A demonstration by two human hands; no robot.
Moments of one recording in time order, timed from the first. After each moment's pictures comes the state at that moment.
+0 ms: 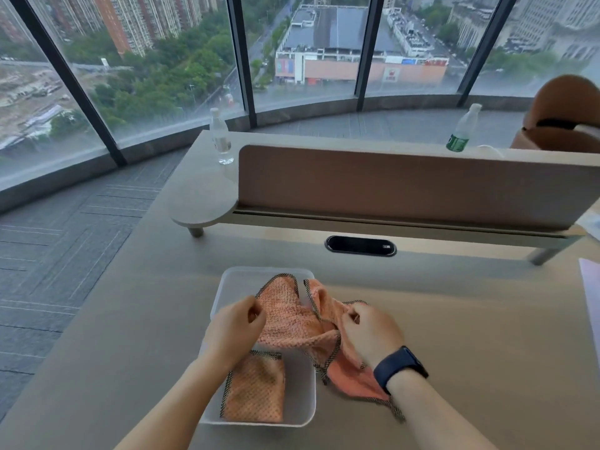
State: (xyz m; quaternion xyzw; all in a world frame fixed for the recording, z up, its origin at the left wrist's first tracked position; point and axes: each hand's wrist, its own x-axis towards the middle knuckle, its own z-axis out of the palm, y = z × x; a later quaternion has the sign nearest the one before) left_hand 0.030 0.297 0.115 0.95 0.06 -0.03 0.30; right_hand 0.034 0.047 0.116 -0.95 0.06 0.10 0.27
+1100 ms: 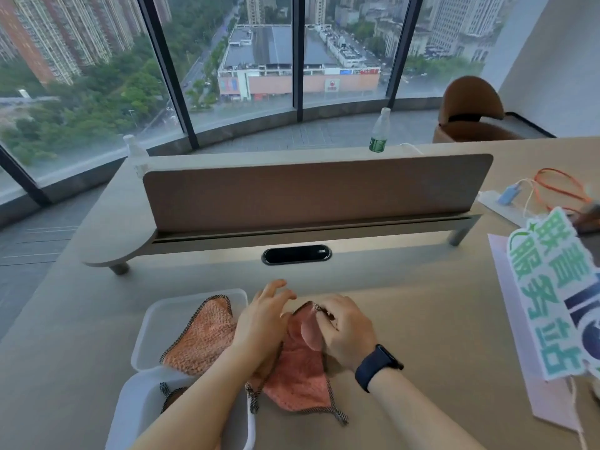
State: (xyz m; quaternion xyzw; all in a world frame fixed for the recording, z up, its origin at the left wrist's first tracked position) left_hand 0.079 0.132 0.111 0.96 -0.18 -0.04 0.23; right_hand 0.024 -0.042 0.114 -0.93 -0.02 -0.09 0.37
